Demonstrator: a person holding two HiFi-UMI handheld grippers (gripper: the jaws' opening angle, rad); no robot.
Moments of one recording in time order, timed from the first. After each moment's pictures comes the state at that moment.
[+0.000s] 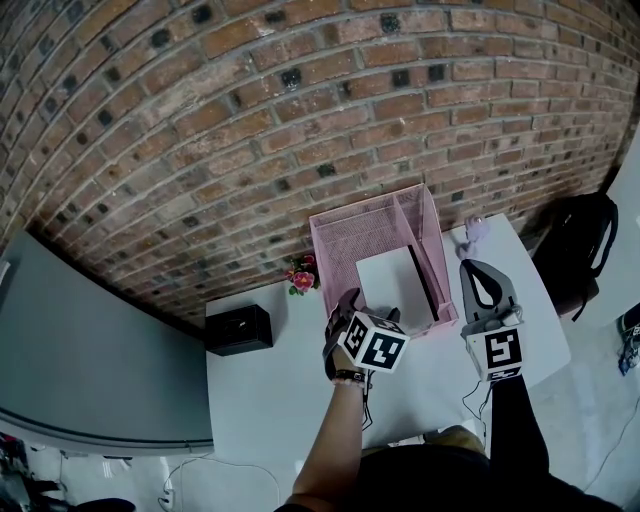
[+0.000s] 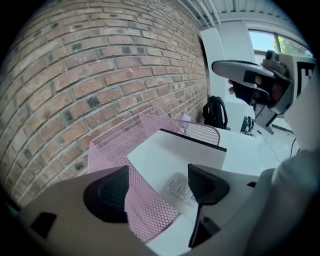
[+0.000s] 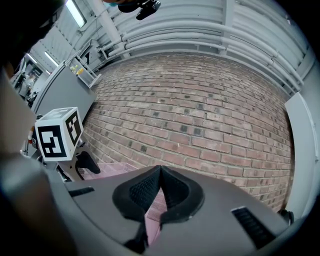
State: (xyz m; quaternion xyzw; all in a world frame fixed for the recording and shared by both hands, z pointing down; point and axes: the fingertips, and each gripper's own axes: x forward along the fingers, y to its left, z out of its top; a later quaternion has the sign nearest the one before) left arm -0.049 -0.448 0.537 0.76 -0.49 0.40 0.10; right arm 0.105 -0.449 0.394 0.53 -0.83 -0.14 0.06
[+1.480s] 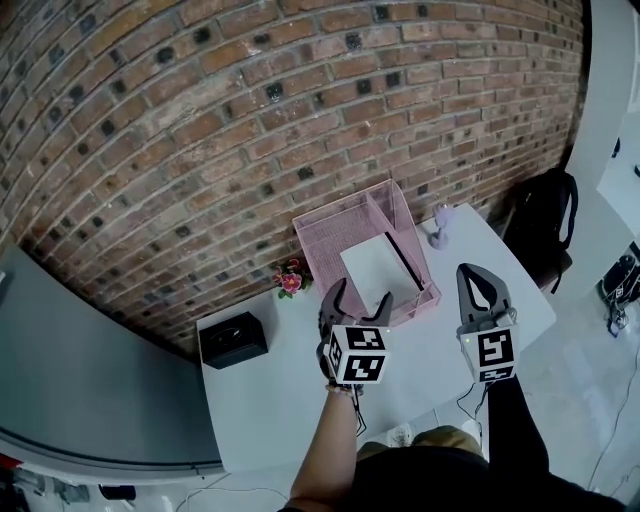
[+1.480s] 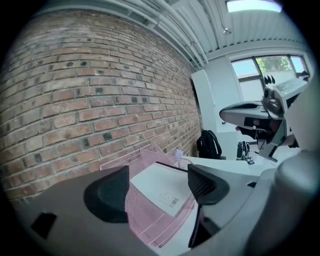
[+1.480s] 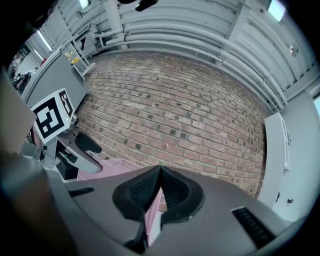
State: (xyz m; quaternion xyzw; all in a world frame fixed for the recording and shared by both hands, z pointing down) left arm -0.046 -0.392 0.455 0.84 -0.50 0.22 0.00; right arm 0.116 -0.353 0.384 0.62 -0.77 -0.14 0.08
